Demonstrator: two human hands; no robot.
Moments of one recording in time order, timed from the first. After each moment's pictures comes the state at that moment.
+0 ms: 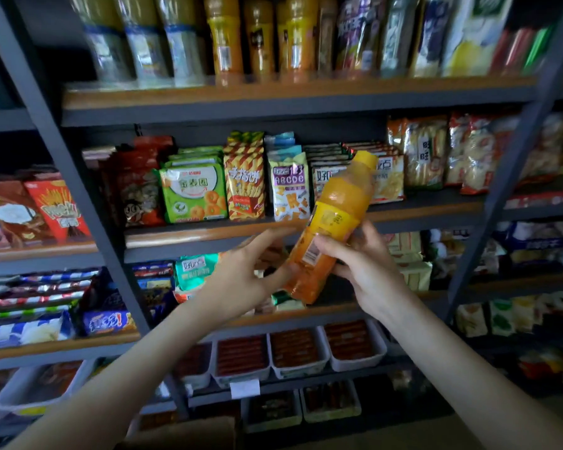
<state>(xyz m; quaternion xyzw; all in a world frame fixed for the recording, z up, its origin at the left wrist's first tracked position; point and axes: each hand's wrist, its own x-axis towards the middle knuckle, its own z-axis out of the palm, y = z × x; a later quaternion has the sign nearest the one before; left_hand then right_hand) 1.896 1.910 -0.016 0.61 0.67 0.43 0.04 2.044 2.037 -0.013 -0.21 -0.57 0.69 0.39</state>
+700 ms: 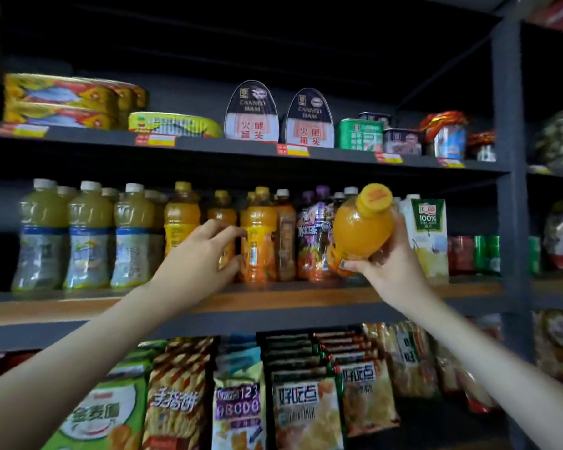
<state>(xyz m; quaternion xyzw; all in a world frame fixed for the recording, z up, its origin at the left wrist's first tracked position) 1.780 2.100 0.213 0.57 0.66 0.28 -0.39 2.010 2.280 0.200 -0.06 -0.78 0.18 0.59</state>
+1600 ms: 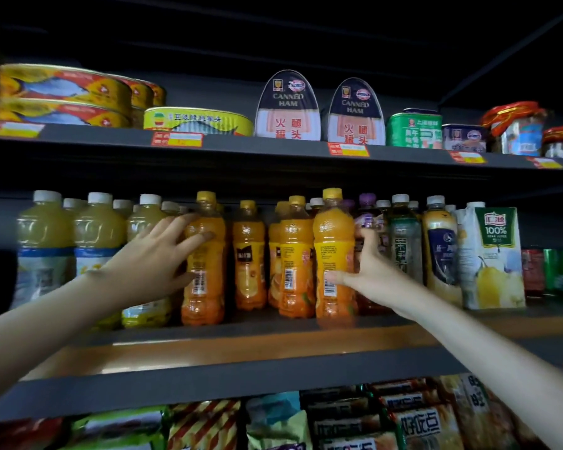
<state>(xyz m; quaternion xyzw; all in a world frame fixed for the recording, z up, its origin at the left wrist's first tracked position) 1.627 2.090 0.249 0.50 0.69 0.00 -0.52 1.895 2.301 0.235 -0.24 -0.85 0.28 0.37</state>
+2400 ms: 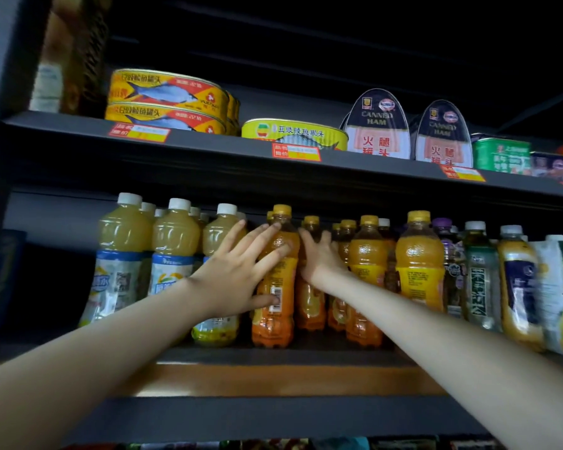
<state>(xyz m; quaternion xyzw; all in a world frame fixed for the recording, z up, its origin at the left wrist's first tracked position) 1.584 2.106 0.244 0.55 0.56 0.01 -0.62 1.698 2.257 0.277 -0.31 -0.88 0.01 0.36</state>
